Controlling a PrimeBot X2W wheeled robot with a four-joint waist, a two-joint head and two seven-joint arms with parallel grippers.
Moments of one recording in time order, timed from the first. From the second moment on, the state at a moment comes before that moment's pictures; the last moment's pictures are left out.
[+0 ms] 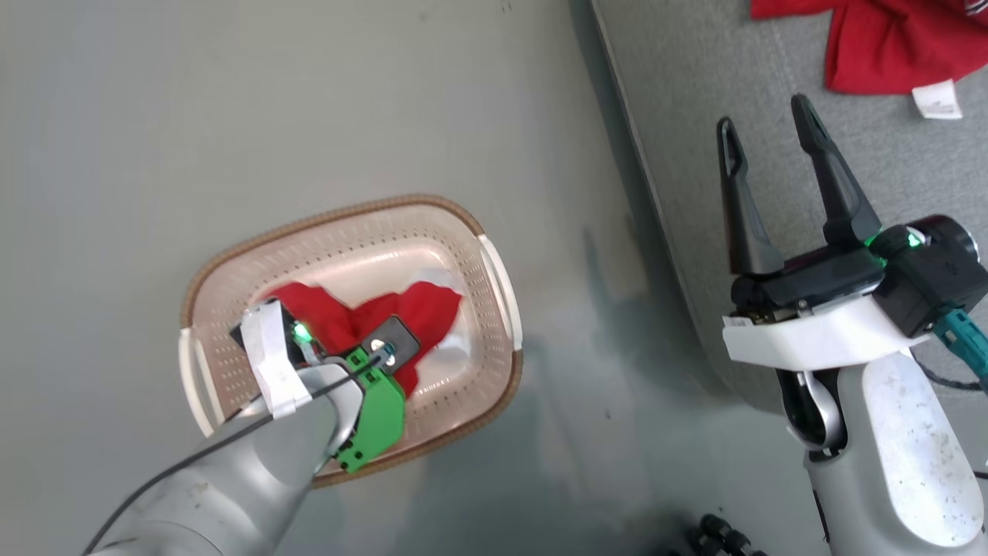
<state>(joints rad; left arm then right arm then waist) -0.85 0.14 -1.27 1.19 -0.44 -0.13 -0.17 -0.37 -0.05 0.09 -0.09 0.16 0.13 -0.26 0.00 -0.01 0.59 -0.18</state>
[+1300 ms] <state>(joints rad) -0.71 0.17 -0.85 0.55 -0.46 -0.07 -0.26 -0.13 -0.05 0.06 0.00 0.16 0.13 -0.26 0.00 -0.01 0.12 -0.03</state>
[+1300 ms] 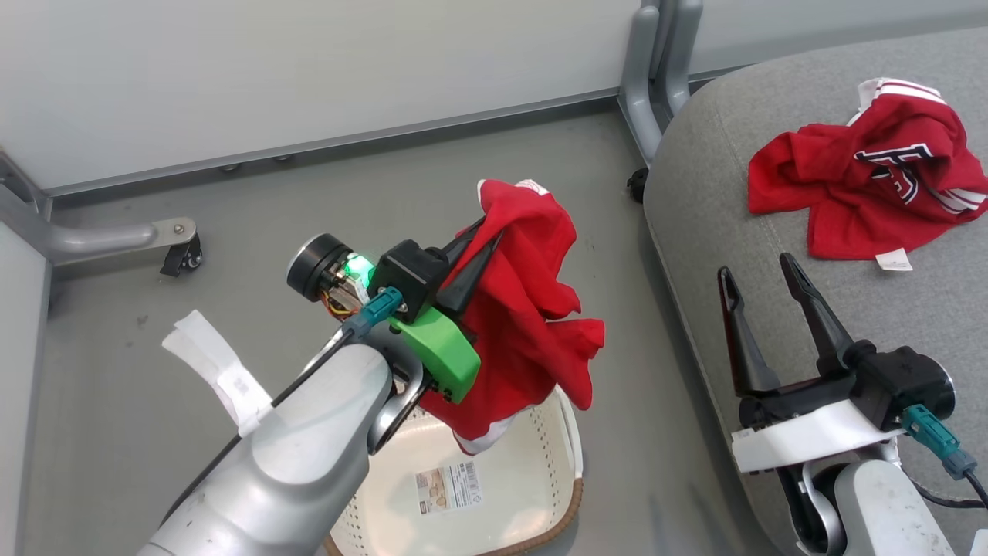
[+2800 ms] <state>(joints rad) -0.78 0.15 -0.78 0.34 -0.43 -0.06 -0.26 -0.40 -0.05 0.40 0.13 0.10 0.13 -0.26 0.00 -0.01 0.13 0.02</state>
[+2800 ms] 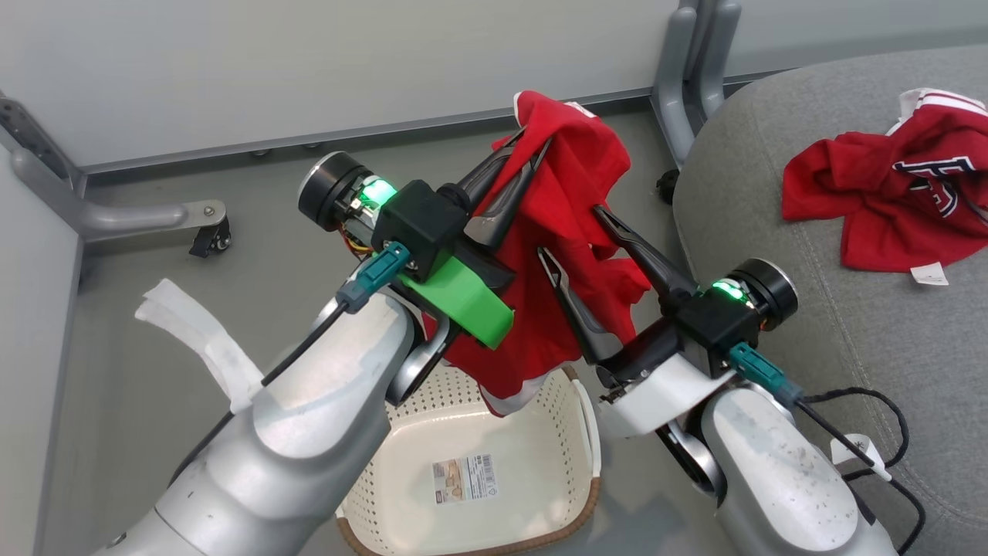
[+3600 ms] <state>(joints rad) -0.76 0.11 -0.80 0.32 -0.43 -0.07 -0.26 -0.49 -0.05 0.42 0.31 0.23 0.13 -0.26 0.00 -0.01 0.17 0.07</state>
